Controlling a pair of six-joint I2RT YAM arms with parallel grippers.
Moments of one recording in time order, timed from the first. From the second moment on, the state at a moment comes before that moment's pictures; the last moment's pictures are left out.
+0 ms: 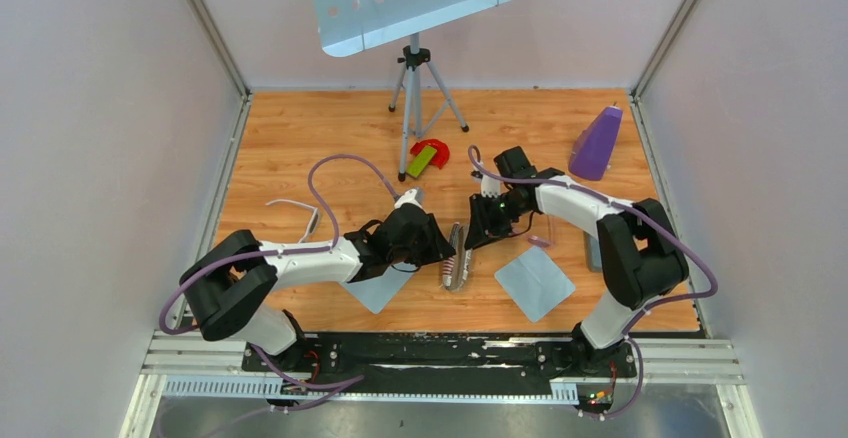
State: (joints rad) left arm -0.92 1.49 0.67 0.14 -0.07 -1.02; right arm 0.44 1.66 1.00 -0.56 -0.62 0.21
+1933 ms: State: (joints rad) left arm -0.91 1.60 1.20 -0.40 -0.26 -0.01; right arm 0.30 1.11 0.97 -0.82 -0.44 -0.22
